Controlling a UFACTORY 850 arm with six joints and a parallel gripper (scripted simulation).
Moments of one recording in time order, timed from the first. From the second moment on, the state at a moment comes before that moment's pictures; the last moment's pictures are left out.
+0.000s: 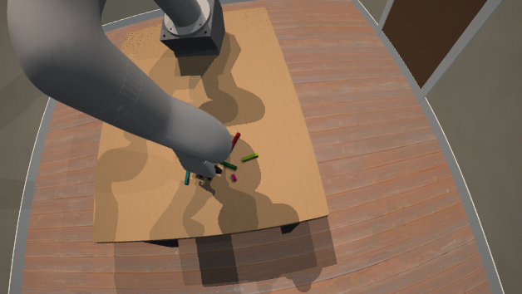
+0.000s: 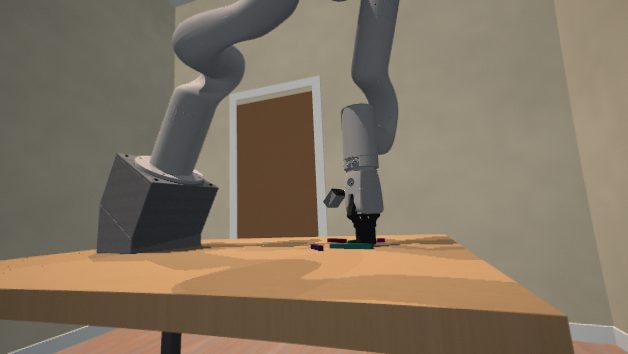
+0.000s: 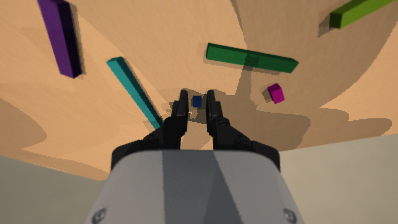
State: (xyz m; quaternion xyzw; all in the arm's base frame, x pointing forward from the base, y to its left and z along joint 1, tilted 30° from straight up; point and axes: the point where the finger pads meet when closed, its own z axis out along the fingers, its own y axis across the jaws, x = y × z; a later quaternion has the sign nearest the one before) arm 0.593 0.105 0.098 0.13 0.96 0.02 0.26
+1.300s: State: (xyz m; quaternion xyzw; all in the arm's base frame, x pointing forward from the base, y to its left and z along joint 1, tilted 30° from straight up) arm 0.593 0.105 0.098 0.13 0.96 0.02 0.26
